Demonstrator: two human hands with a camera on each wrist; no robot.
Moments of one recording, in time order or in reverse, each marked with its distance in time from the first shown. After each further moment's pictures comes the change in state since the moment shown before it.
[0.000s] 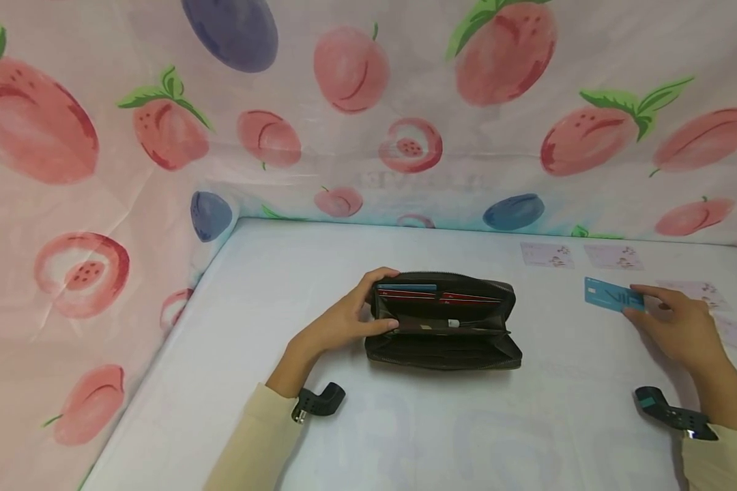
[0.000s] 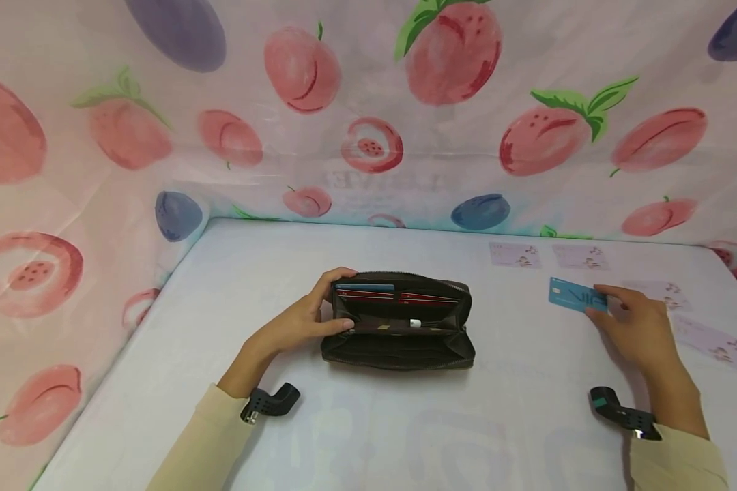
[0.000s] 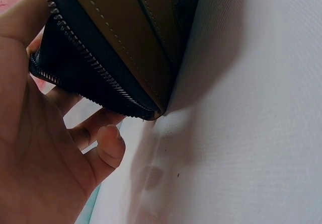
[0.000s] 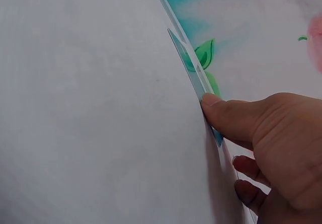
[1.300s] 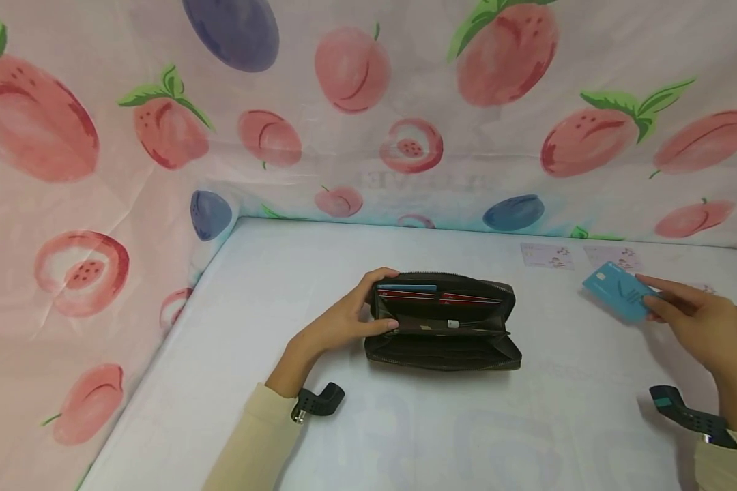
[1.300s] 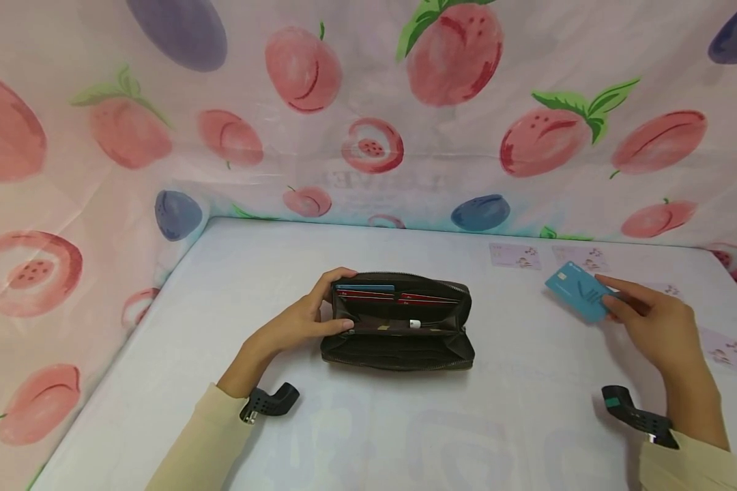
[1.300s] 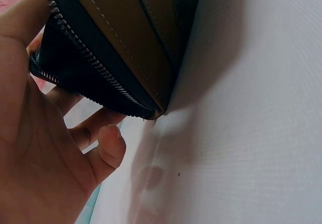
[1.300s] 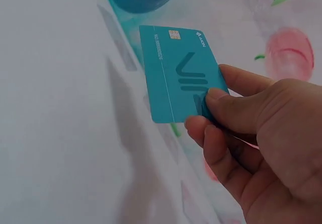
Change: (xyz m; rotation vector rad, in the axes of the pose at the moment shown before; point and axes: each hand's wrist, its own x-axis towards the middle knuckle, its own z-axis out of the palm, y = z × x) left_hand 0.009 -0.038 0.005 0.027 0.016 0.027; right_hand -0.007 -0.017 -0.033 0.078 0.102 -0.111
